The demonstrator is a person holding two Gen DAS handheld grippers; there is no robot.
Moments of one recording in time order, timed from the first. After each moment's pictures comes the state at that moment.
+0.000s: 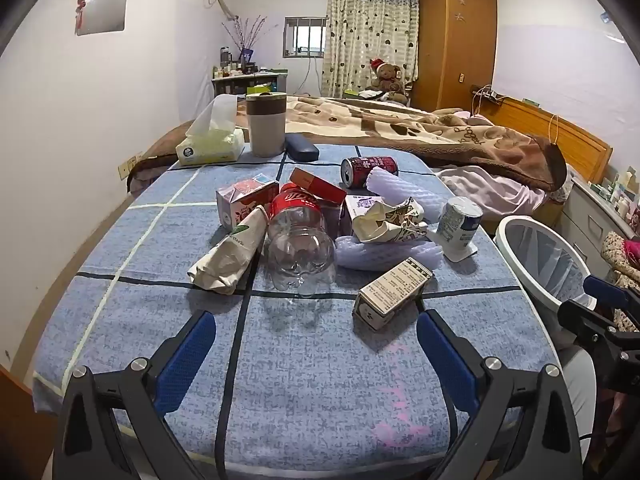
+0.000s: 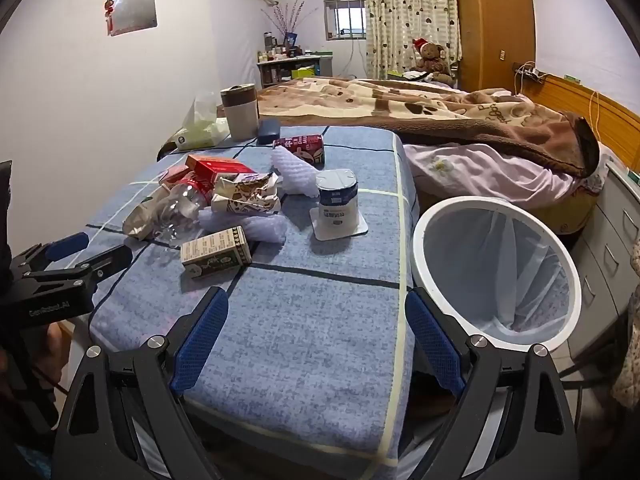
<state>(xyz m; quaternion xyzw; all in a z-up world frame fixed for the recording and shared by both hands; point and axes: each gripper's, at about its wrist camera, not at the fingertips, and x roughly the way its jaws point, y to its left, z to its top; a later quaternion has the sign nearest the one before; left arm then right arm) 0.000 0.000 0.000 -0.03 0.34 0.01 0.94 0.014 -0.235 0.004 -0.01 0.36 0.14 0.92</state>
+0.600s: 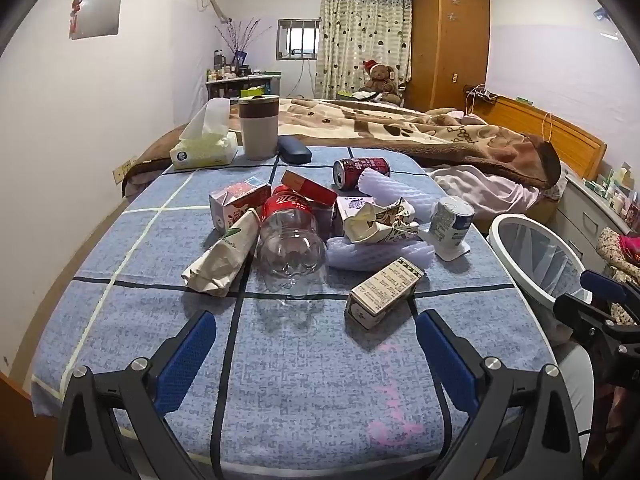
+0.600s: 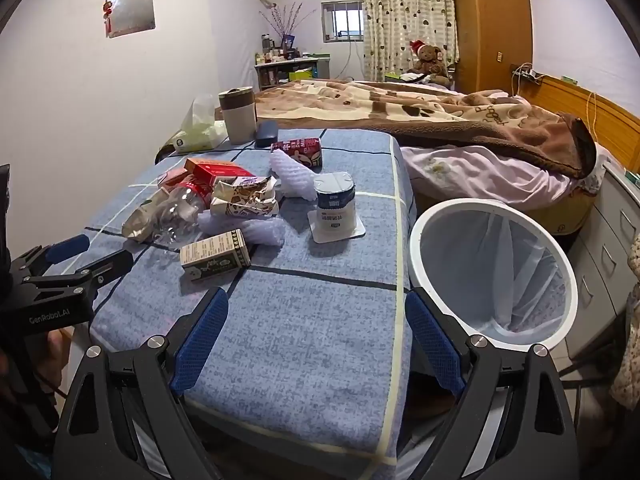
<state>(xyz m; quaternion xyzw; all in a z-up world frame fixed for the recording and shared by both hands) -0.002 -0.004 0.005 -0.03 0.34 0.00 0.94 0.012 -0.235 0.006 -0.01 0.35 0.14 0.93</state>
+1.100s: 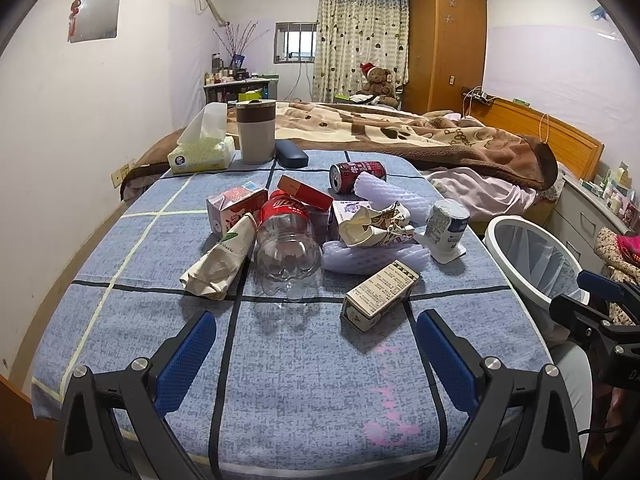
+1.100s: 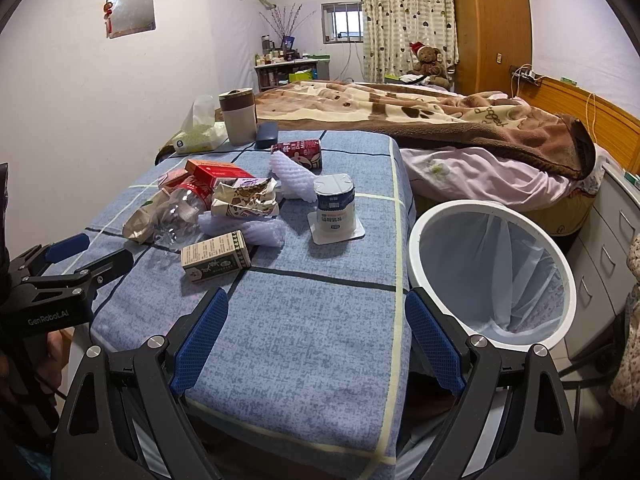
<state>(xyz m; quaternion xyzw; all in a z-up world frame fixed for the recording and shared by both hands) -0.004 -0.006 0.008 -0.02 0.33 0.00 0.94 0.011 -0.235 0.007 -0.01 0.35 0.14 0.93</state>
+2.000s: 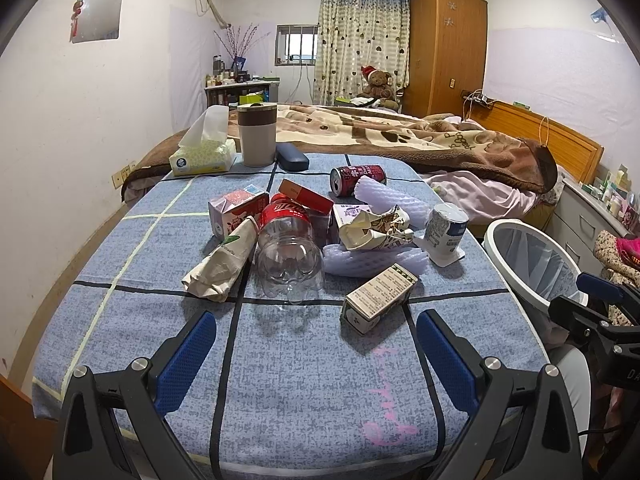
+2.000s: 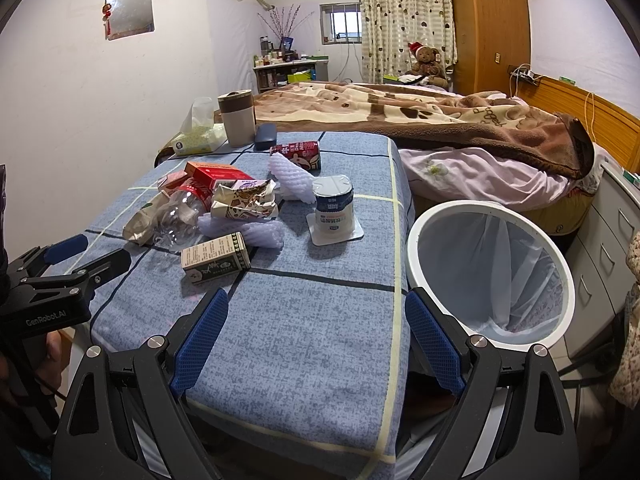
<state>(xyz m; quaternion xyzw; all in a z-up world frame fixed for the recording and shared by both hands) -0.006 -0.005 0.010 -0.03 0.33 0.00 0.94 0.009 -0.235 0.008 -0.01 0.35 0.14 0.93</state>
